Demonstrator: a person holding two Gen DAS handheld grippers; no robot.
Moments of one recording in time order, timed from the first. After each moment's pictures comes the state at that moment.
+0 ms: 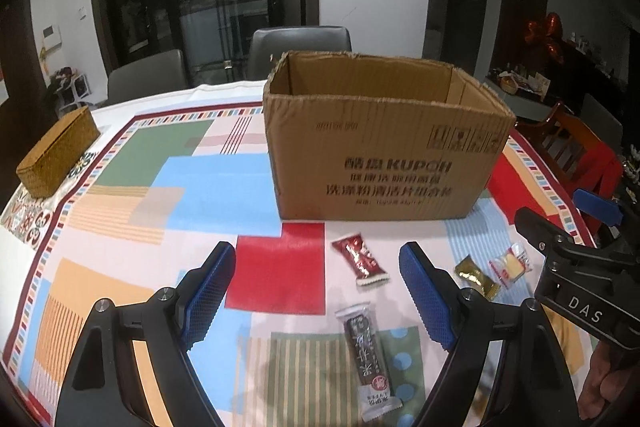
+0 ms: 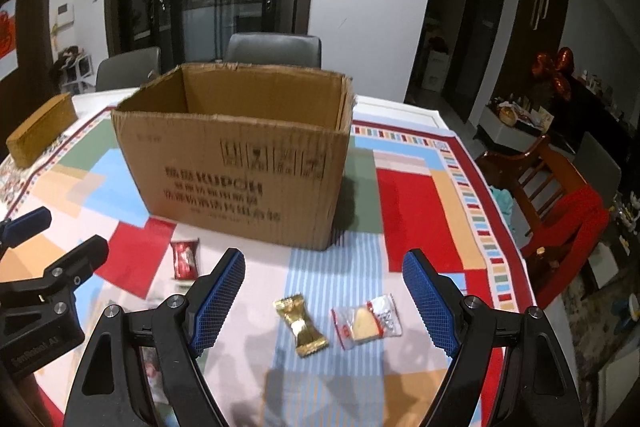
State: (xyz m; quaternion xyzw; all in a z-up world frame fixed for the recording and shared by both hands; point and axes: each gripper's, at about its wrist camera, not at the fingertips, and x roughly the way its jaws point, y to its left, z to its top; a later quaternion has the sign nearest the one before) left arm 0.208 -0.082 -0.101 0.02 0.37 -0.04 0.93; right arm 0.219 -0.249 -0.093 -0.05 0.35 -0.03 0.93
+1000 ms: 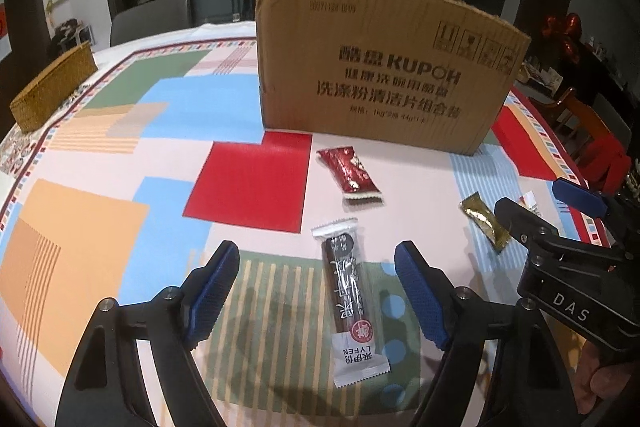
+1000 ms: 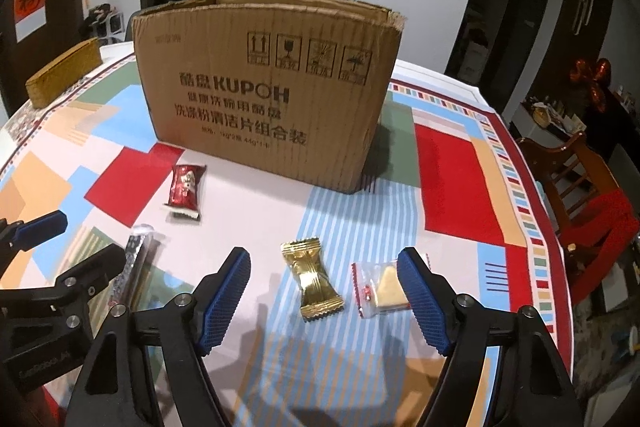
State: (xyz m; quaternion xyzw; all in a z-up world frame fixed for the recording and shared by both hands) left arm 0.187 -0.094 -0.167 -0.02 0.43 -0.02 0.90; right arm 0.217 -0.250 -0.153 -0.09 0.39 0.04 0.91
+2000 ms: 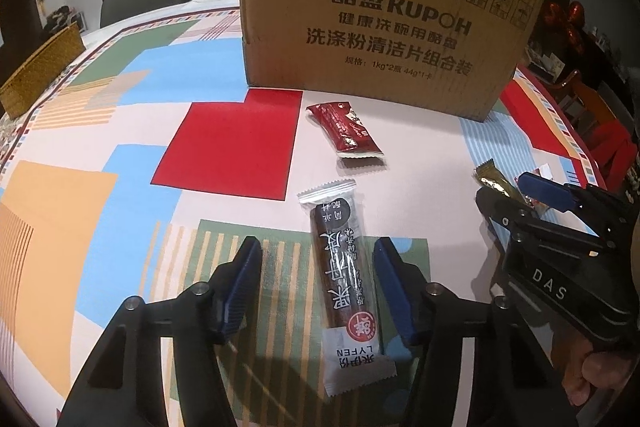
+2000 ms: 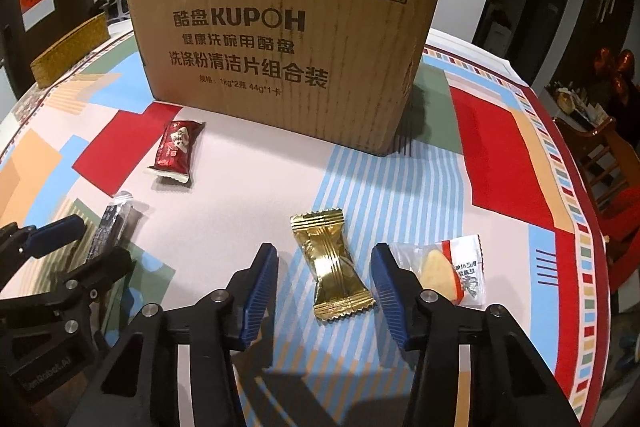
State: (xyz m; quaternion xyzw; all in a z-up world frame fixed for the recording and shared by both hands) left arm 0.195 -0.101 -0.201 -0.02 0.46 -0.03 0.89; right arm 0.238 -0.248 -0.197 -0.08 0.44 0.07 0.89
